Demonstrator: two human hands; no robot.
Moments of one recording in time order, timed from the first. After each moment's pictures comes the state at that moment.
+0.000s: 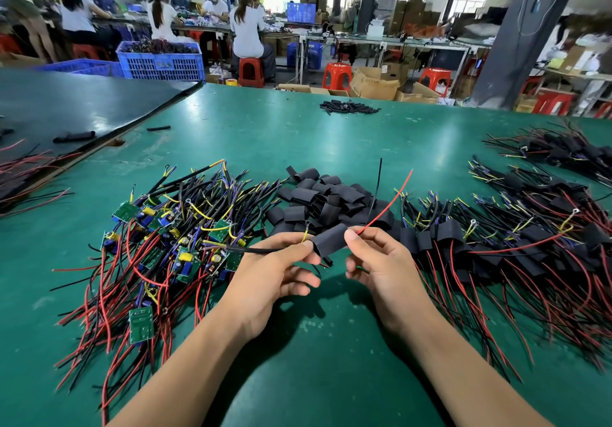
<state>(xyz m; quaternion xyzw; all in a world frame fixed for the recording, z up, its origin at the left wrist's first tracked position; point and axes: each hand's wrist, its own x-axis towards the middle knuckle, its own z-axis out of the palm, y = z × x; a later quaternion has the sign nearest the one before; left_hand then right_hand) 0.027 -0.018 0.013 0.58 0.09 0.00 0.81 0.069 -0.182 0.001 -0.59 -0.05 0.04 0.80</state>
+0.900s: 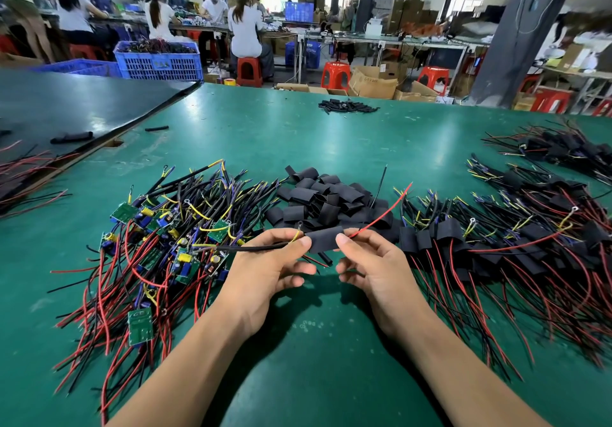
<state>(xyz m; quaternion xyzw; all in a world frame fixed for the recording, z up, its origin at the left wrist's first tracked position) 0.029 -0.017 0.014 0.56 0.11 0.03 0.82 0.062 -0.179 0.005 -0.59 -0.04 0.07 0.80</state>
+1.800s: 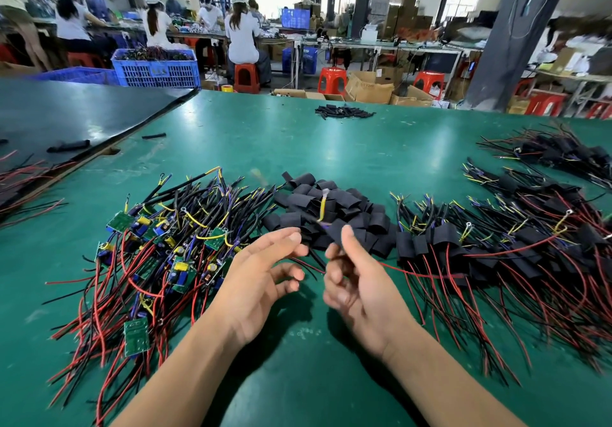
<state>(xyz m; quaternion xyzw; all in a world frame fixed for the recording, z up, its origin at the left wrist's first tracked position) 0.030 -0.013 0.017 0.52 0.08 -0.01 0.85 0.048 -0.161 0.020 -0.47 0.03 0.21 0.86</state>
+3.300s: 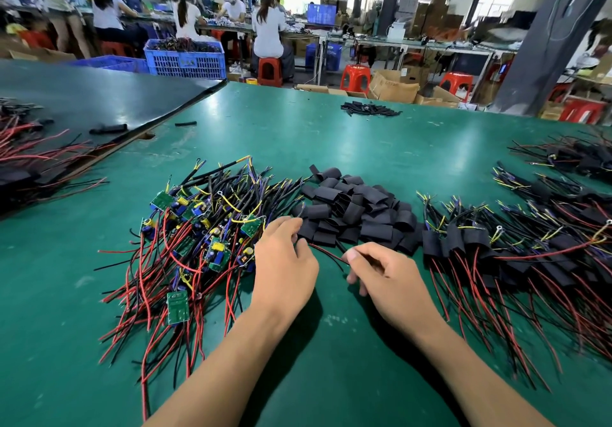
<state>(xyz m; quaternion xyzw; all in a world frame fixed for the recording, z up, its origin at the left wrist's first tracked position) 0.028 -0.016 0.004 0.84 0.12 0.28 0.45 0.057 -0.177 -0.007 -0.83 -0.18 -0.03 0.53</state>
